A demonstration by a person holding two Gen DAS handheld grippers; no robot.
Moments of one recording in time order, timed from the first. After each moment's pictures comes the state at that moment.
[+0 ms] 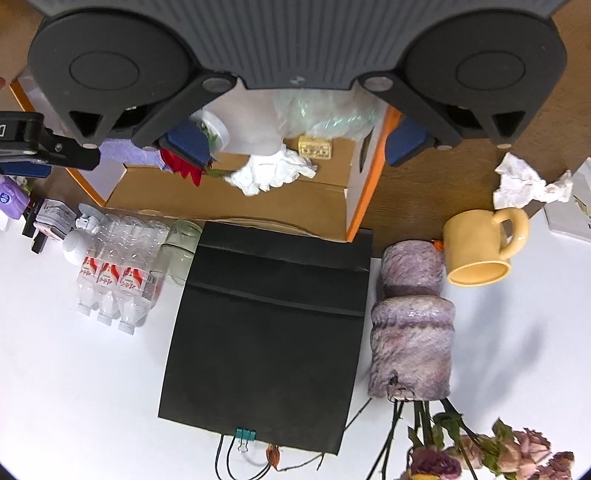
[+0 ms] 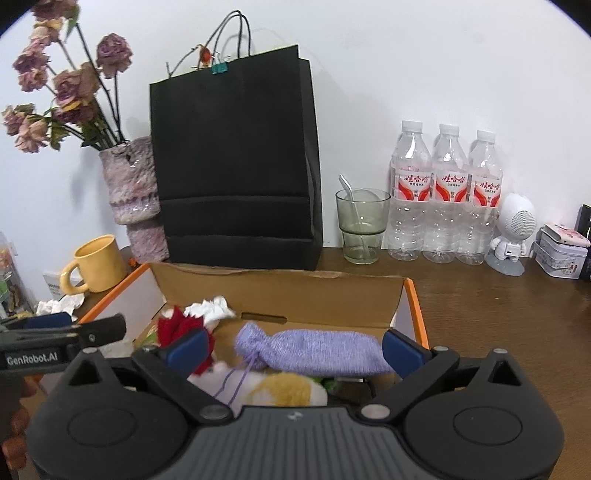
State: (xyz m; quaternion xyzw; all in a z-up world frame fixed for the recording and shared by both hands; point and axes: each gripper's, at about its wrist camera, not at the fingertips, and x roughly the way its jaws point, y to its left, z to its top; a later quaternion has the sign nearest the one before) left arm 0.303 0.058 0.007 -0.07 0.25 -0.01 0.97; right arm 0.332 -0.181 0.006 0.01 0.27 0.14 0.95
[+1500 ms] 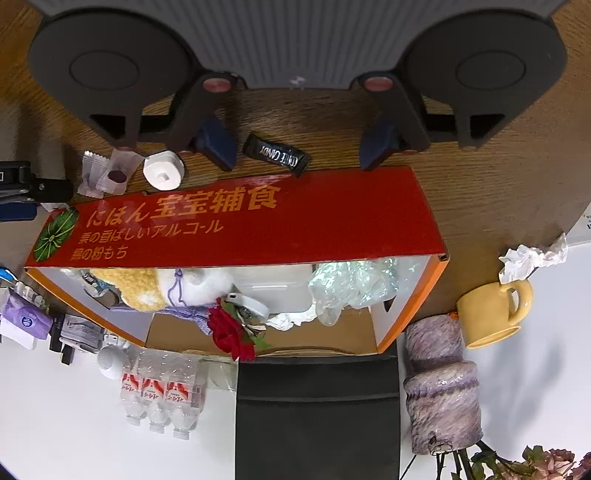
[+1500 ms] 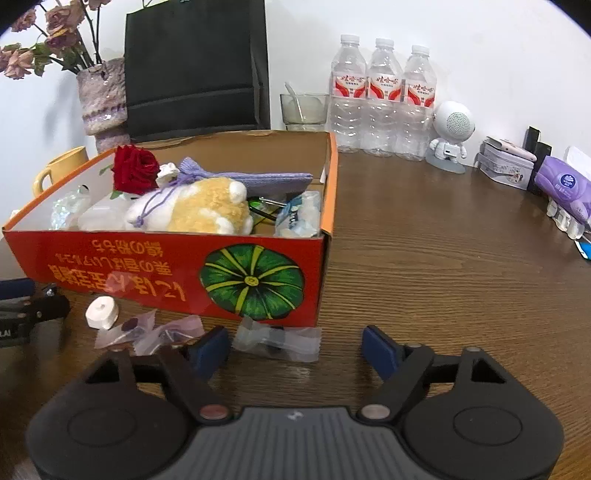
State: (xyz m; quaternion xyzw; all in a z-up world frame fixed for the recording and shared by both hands) left arm 0.230 0.030 -0.057 0.02 0.33 -0.04 0.94; right arm 0.248 -0.232 -0.071 -0.02 0.35 0.08 0.93
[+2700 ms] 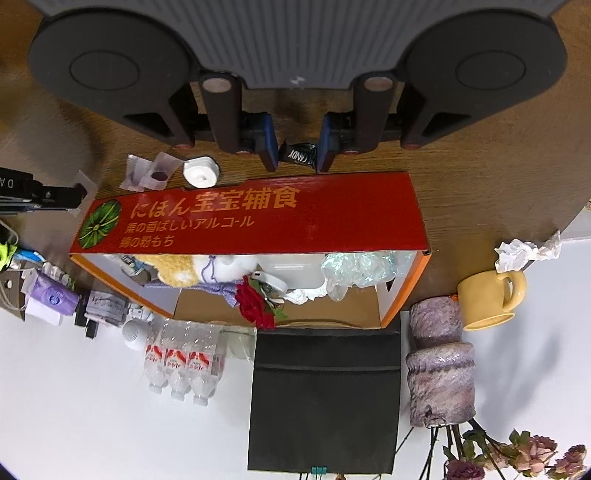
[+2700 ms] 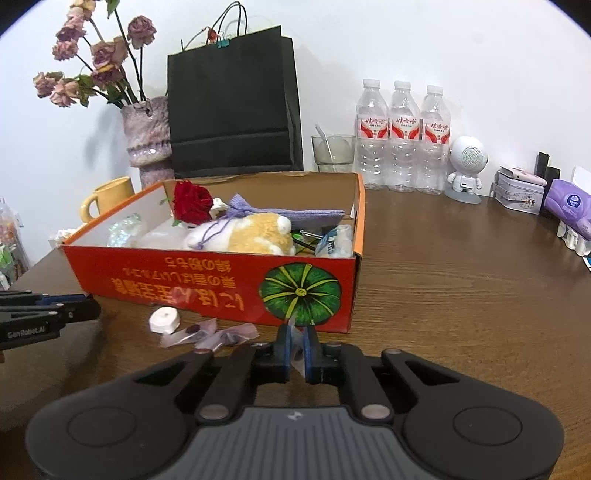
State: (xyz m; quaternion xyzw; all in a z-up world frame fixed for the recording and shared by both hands) left arm 0.187 0.036 -0.044 0.00 0.28 -0.07 0.96; right arm 0.199 -0.234 -0.049 0.01 0.29 0.13 0.95
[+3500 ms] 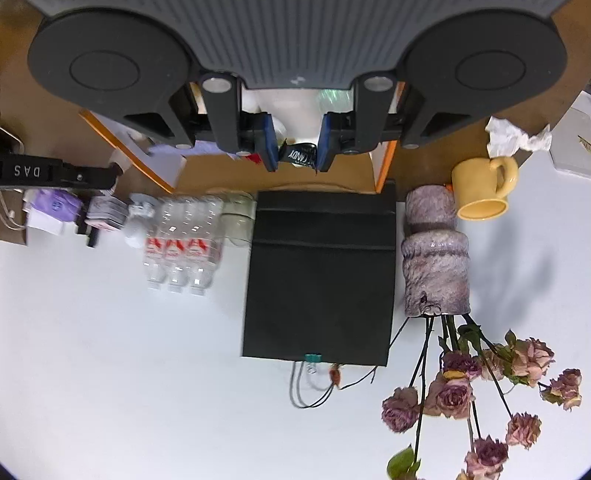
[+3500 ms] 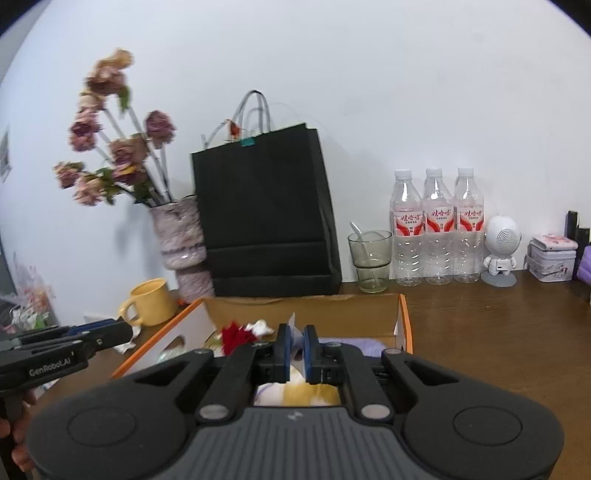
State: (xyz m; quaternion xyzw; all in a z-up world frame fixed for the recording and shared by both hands) left arm 0.231 0.038 0.043 -0.02 0.16 -0.06 0.98; right arm 0.252 -0.216 0.038 0.07 0.20 0.17 0.96
